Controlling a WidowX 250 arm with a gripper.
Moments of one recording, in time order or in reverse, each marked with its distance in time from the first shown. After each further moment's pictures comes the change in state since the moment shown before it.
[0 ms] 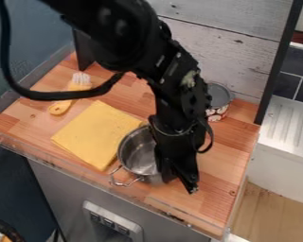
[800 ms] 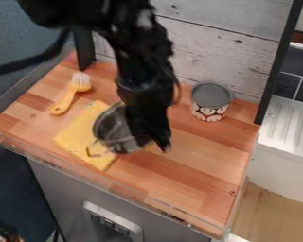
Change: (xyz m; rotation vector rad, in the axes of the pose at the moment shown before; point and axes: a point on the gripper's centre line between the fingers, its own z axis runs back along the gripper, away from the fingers) arm -0.010 0.032 0.045 0.062 -0.054 0.073
